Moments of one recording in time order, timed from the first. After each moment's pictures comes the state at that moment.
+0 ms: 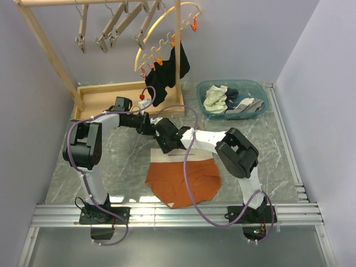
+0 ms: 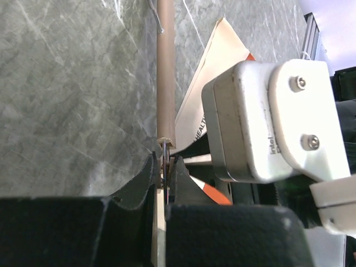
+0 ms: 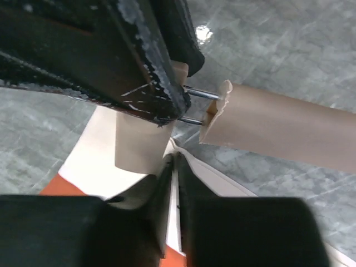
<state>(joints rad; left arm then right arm) -0.15 1.91 1.19 -0.30 1.08 0.16 0.89 2.05 1.39 -0.30 0.05 0.24</state>
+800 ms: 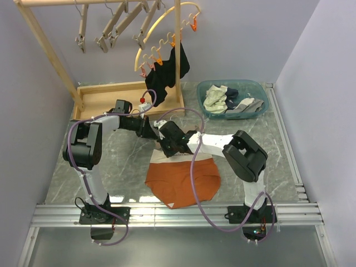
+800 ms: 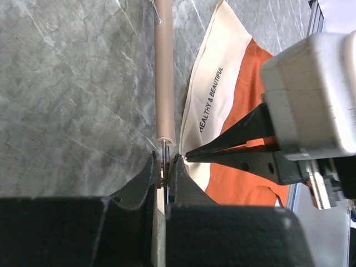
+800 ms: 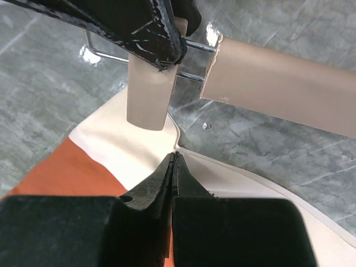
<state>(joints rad) -0.15 1.91 1.15 -0.32 1.08 0.22 0.89 1.95 1.25 -0.21 -0.01 0.23</state>
